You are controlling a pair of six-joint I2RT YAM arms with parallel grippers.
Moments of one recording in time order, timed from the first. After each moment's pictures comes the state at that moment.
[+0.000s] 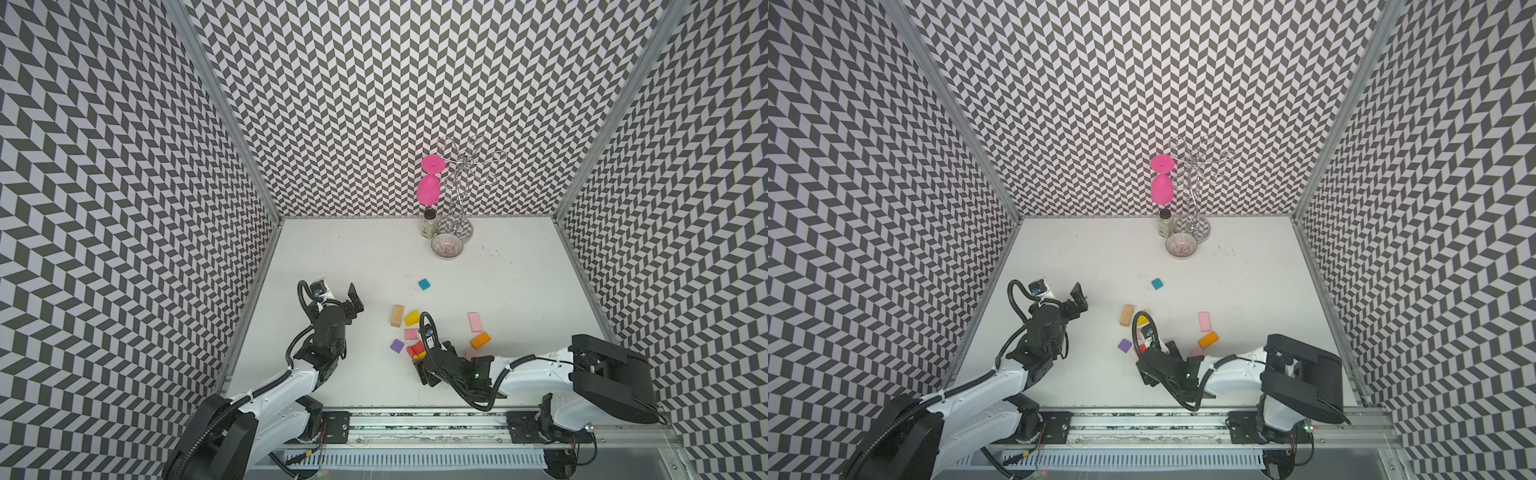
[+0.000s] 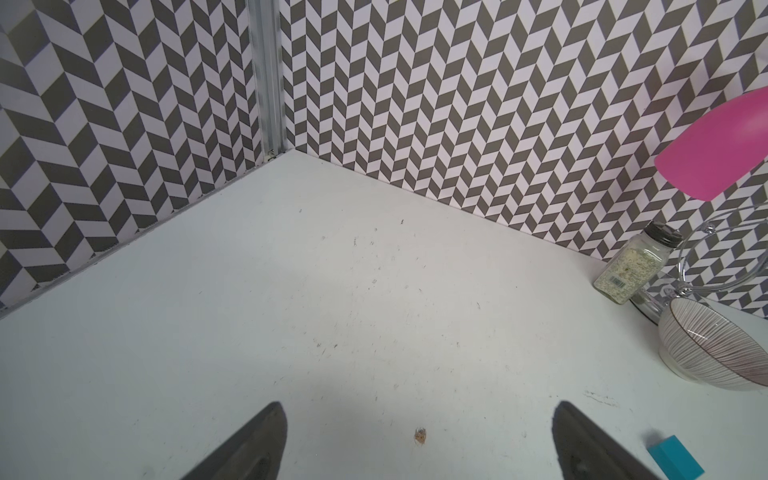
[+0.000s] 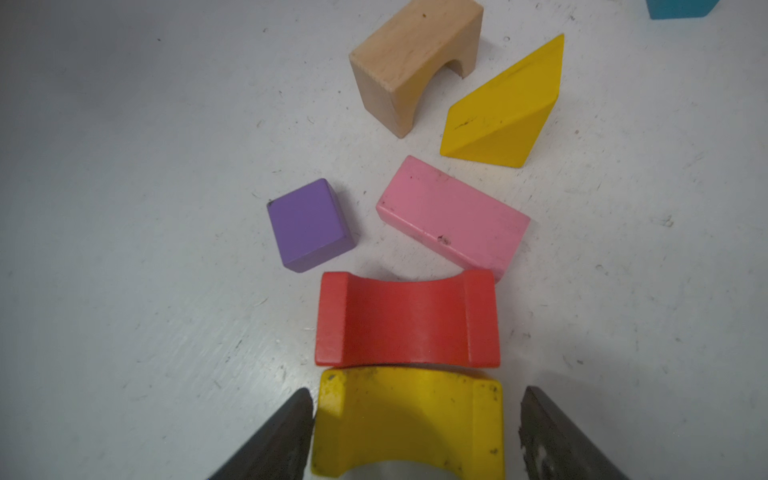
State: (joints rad) left arm -0.46 1.02 0.24 0.54 -0.57 -0.41; right arm 1.25 1.54 0.57 0.10 0.40 0.59
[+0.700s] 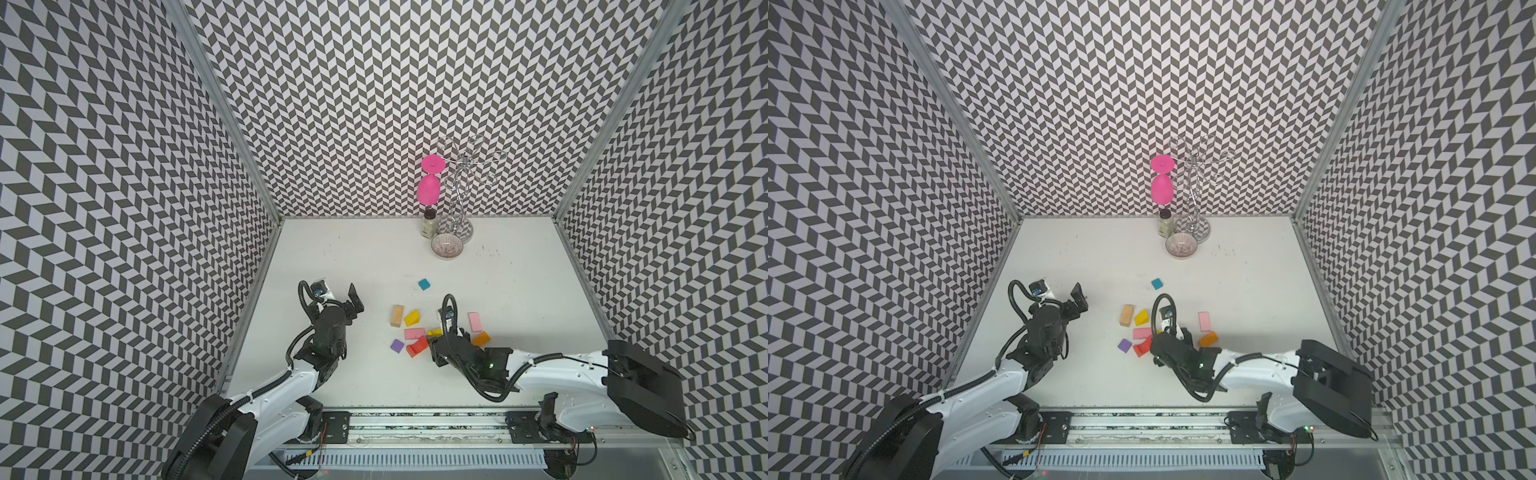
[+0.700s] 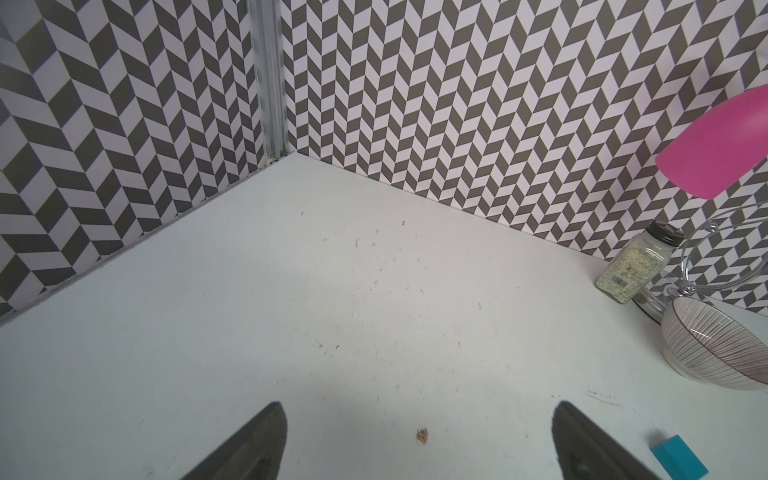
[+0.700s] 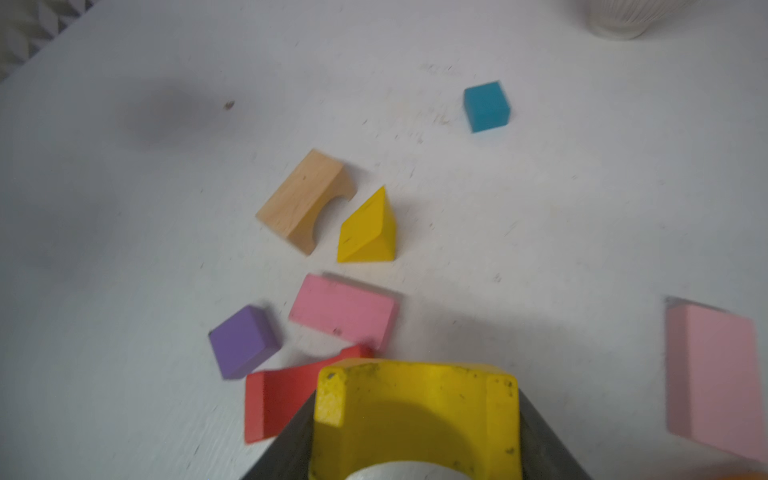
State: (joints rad) left arm -0.47 1.02 0.24 0.53 -0.59 -0.40; right arm 1.08 1.35 0.55 0.04 0.53 0.64
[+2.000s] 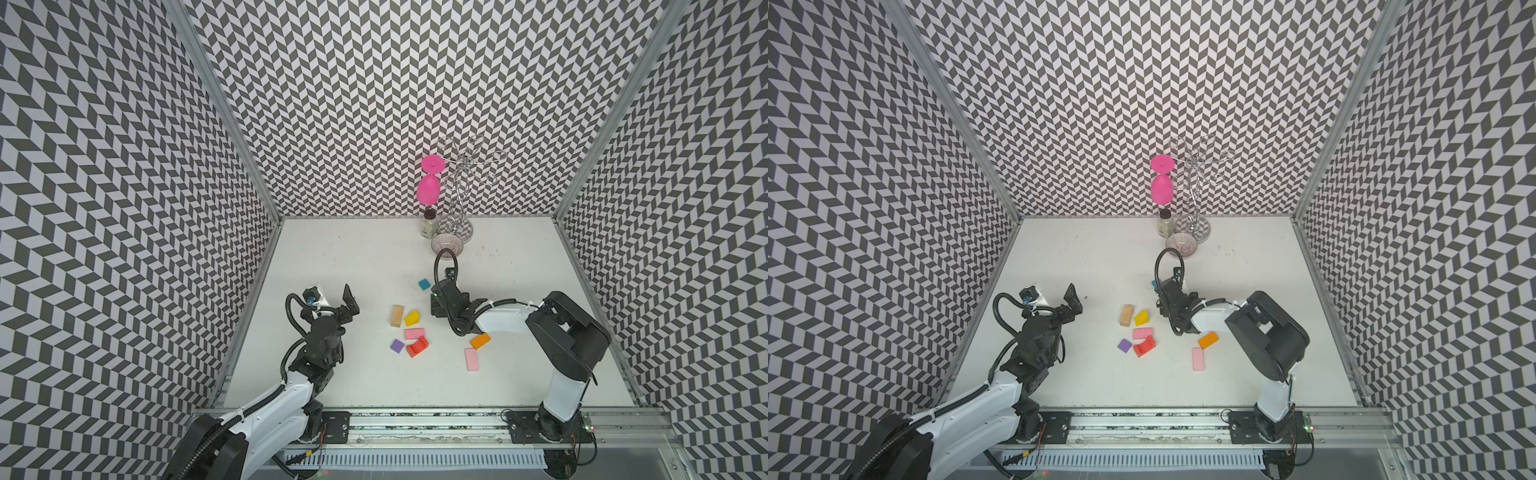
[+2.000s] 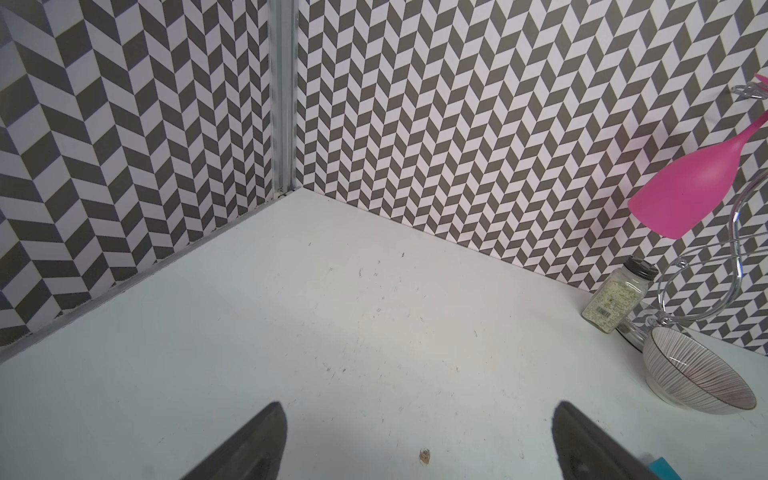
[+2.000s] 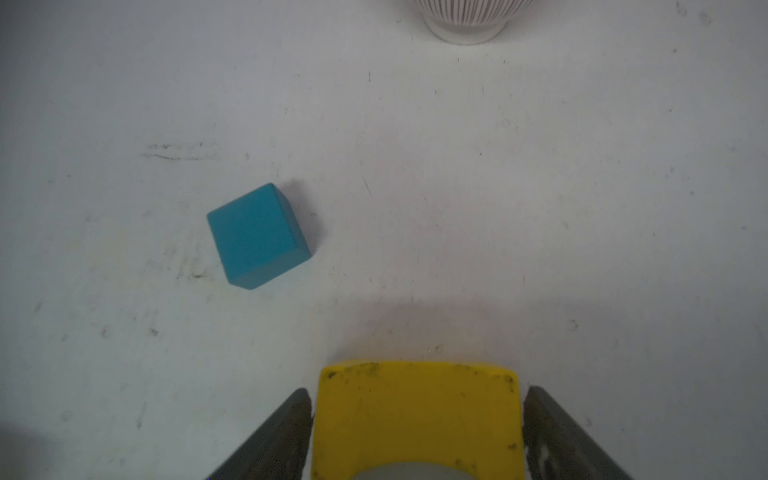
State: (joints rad) left arm -0.46 0.91 0.15 0.63 -0.59 -0.36; right arm 0.73 1.82 0.89 0.03 0.43 0.57
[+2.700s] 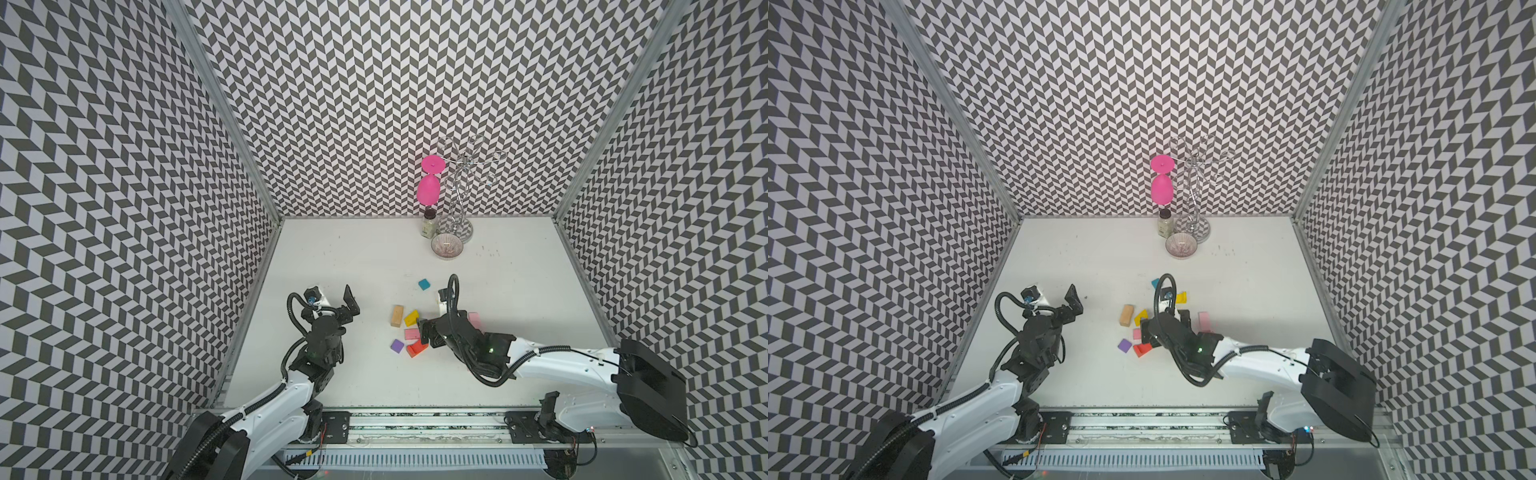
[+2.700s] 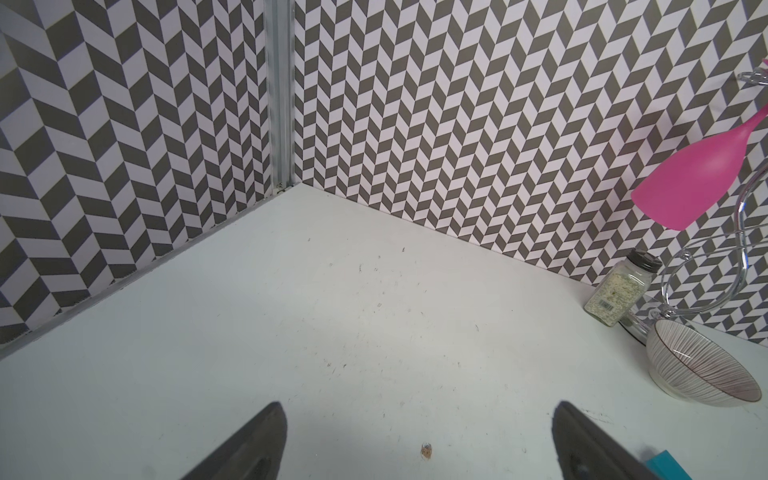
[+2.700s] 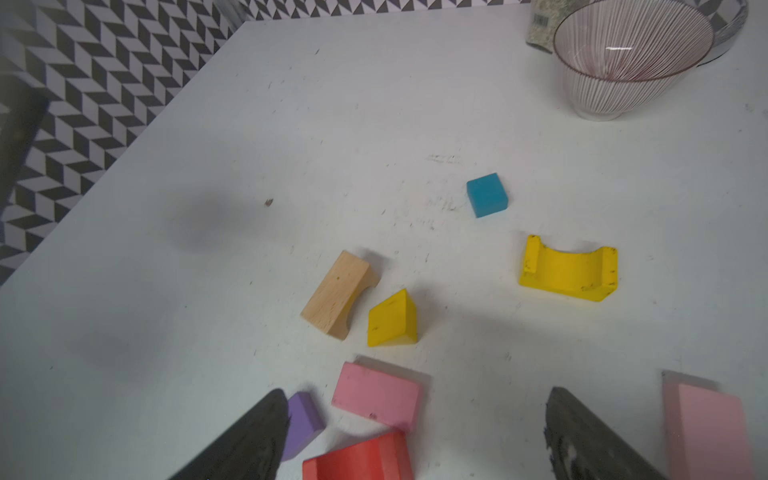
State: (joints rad) left arm -0.46 0.92 0.15 0.63 -0.59 -0.36; right arm 1.10 1.36 0.66 0.01 0.50 0.66
